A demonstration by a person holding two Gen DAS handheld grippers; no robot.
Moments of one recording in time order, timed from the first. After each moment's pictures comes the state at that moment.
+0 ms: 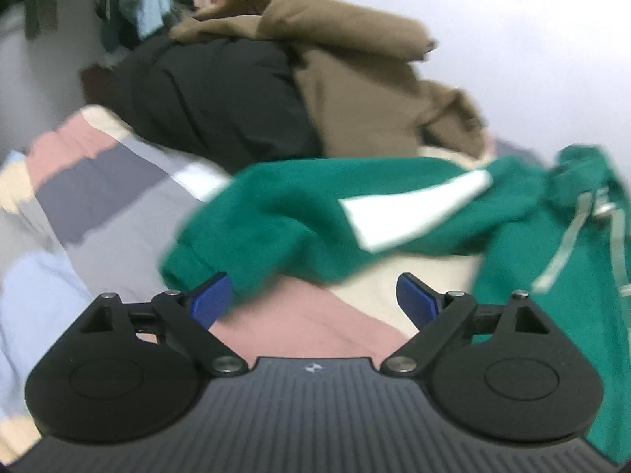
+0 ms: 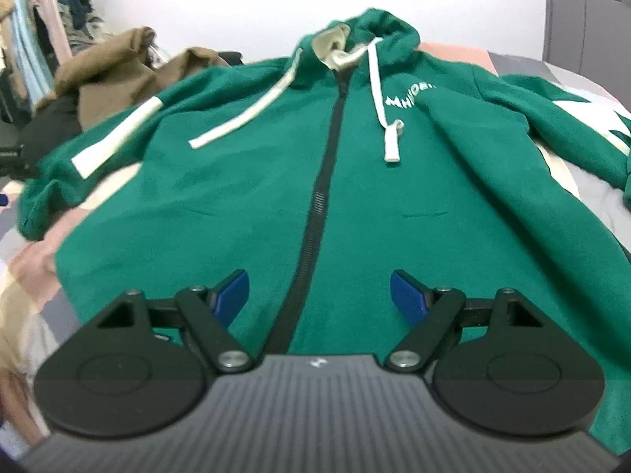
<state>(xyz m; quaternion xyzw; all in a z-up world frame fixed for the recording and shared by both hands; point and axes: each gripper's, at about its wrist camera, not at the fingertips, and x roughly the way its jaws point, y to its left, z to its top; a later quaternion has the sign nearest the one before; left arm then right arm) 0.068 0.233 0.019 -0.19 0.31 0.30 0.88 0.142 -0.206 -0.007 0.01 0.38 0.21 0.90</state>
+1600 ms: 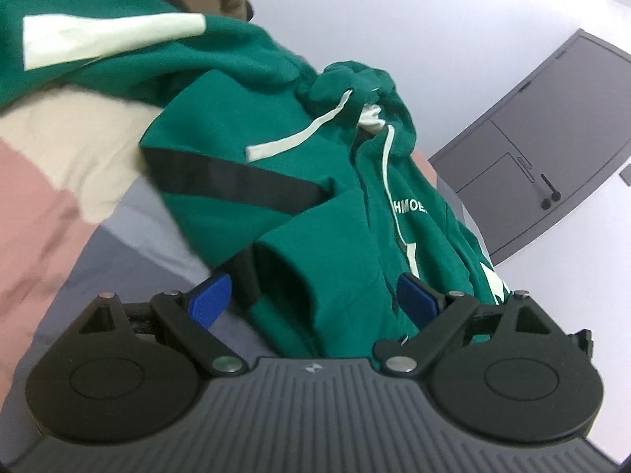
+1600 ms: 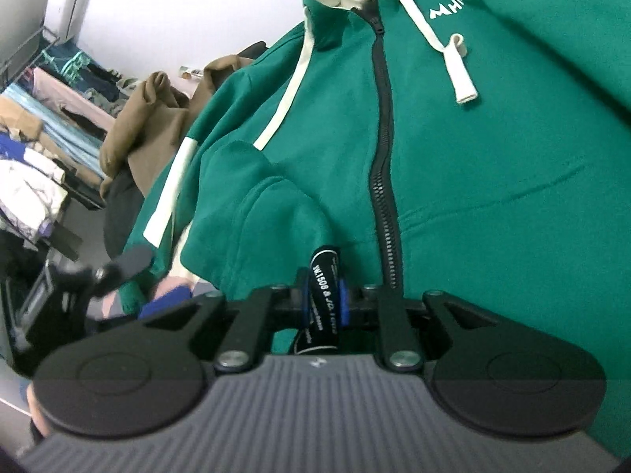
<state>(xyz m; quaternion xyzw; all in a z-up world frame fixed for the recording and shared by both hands) 0.134 0.110 -0.051 -0.34 0.31 -0.04 0.89 0.251 -0.190 -0.060 0.24 0.47 0.32 0.79</state>
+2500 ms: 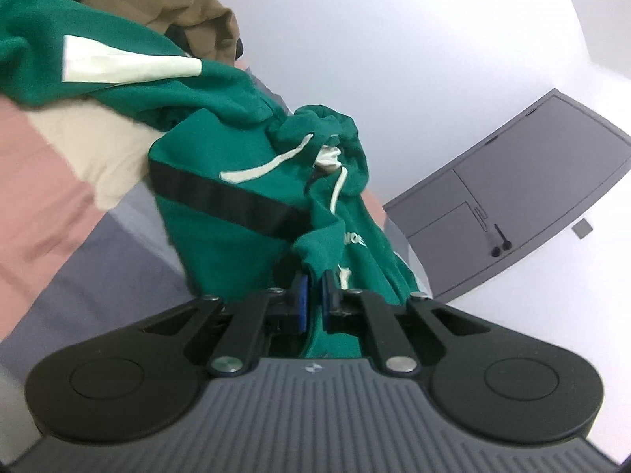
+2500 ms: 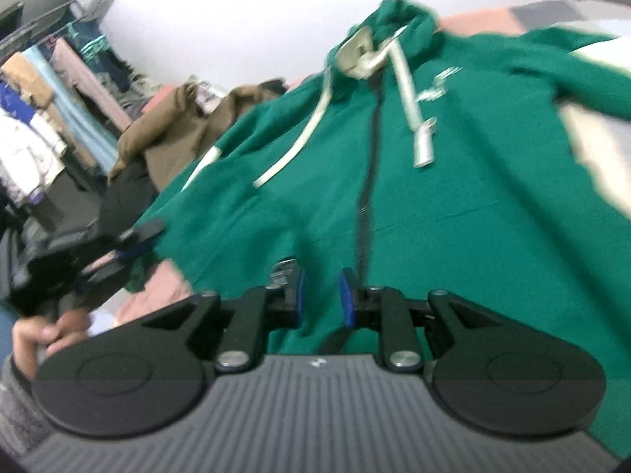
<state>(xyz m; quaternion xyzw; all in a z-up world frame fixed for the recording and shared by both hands) 0.046 0.117 0.000 -0.41 0.25 -0.06 0.87 0.180 -0.272 0.022 0.17 0.40 0.29 0.85</state>
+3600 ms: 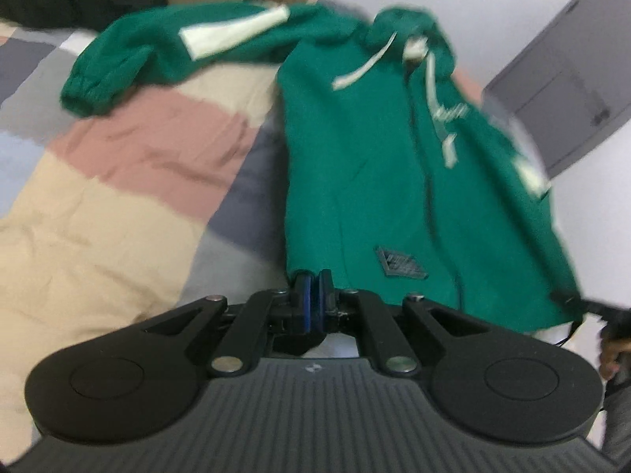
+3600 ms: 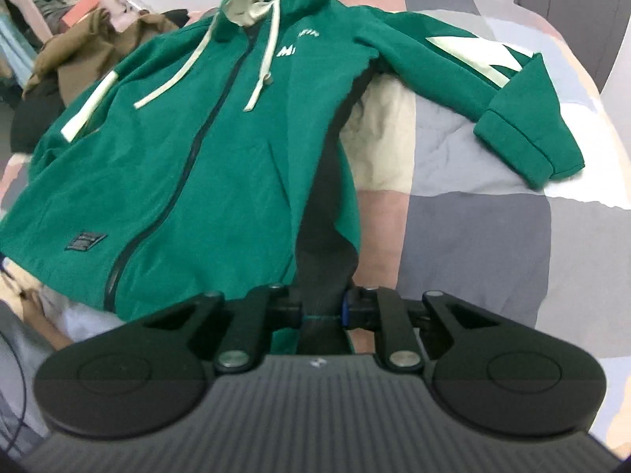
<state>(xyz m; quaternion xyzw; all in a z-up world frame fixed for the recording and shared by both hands) -0.065 0.113 0.056 -0.24 0.48 0.04 0.85 0.159 -0.379 0.044 -0.01 0.52 0.19 0.83</state>
